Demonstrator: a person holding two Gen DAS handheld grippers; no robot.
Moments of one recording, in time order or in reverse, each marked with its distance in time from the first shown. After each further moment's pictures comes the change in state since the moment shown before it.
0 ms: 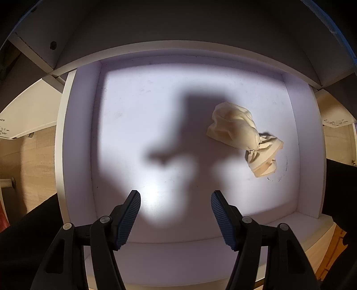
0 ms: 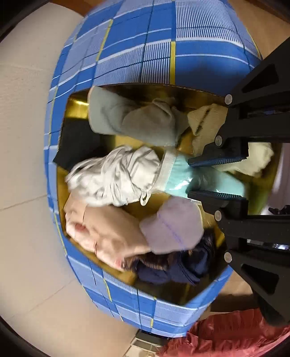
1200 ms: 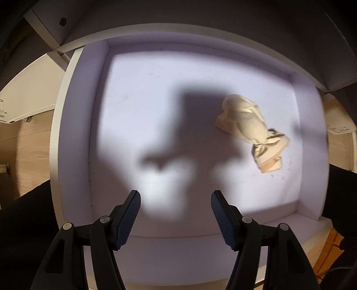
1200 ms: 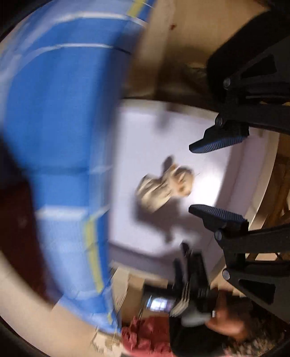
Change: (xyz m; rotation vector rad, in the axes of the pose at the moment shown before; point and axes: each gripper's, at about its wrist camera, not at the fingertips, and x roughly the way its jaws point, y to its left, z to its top) left arm 0.015 0.007 -0.015 -0.062 0.020 -0.037; right arm 0.055 -0.079 -0.206 -0.076 0.247 0.063
